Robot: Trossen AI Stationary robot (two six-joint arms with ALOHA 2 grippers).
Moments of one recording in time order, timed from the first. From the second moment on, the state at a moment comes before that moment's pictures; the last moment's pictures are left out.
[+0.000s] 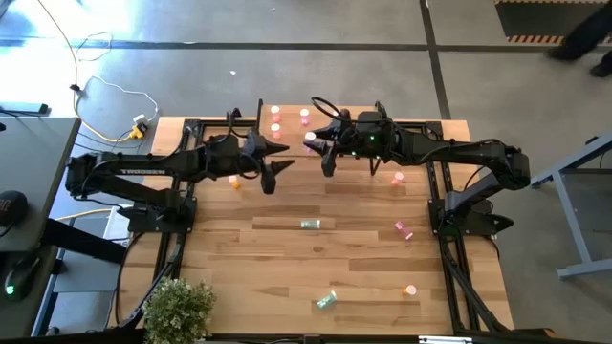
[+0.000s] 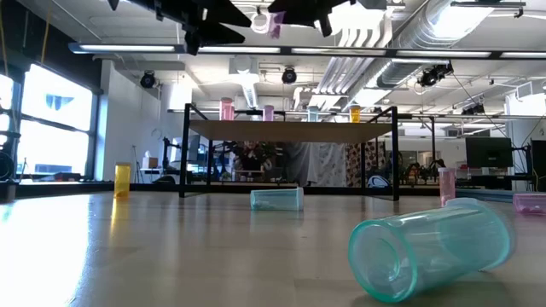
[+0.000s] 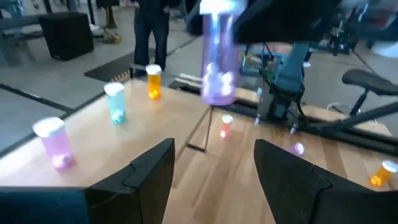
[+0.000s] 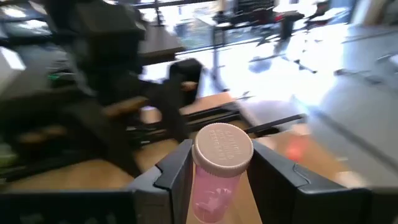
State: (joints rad) left arm 0.28 1.14 0.83 0.09 -0.17 -0.13; right arm -0.20 1.46 1.29 -0.04 0.10 0.09
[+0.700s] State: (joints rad) left arm 0.29 0.94 0.83 0.04 -0.25 -0.13; right arm -0.26 1.67 1.27 0.09 0.28 0.03
